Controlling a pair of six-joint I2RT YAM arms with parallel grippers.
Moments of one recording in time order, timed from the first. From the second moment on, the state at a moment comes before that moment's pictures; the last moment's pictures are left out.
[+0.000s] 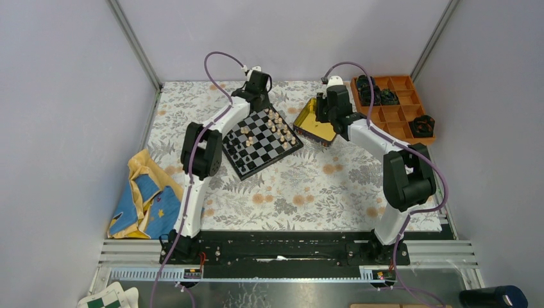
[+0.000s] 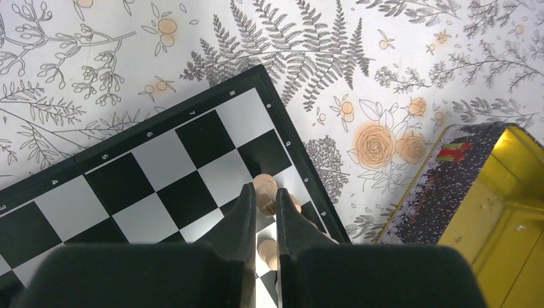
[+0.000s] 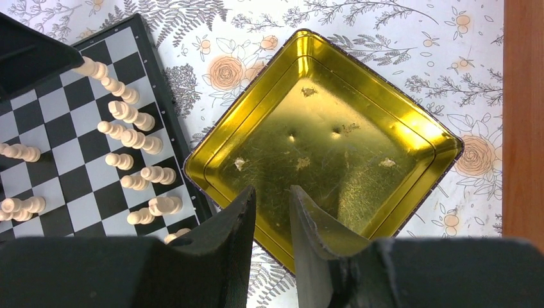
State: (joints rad) left arm -0.37 2.34 2.02 -0.42 -0.18 -0.52; right arm 0.35 1.78 1.28 -0.05 0.09 0.18
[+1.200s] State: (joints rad) left arm -0.37 2.42 2.10 -0.38 -0.18 -0.52; right arm 0.33 1.86 1.33 -0.07 0.08 0.18
